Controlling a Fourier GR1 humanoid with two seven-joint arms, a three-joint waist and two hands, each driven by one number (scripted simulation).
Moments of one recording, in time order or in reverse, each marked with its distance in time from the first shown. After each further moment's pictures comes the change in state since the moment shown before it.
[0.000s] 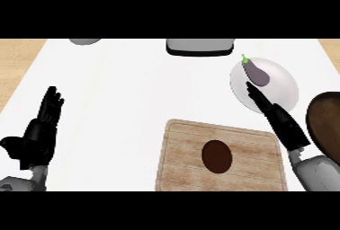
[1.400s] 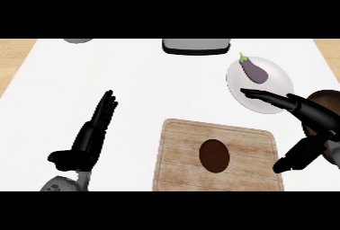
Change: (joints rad) left arm -0.034 -0.204 -0.141 -0.026 -0.063 -0.163 -0.056; right arm -0.084 -0.170 -0.089 -0.100 0.085 0.515 -0.328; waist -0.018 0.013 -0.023
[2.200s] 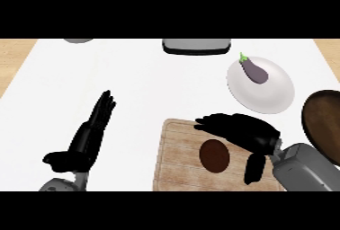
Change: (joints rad) left arm 0.023 -0.018 0.038 -0.027 -0.032 -0.035 0.023; right arm -0.095 0.125 0.331 -0.042 0.499 0.036 0.251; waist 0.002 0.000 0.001
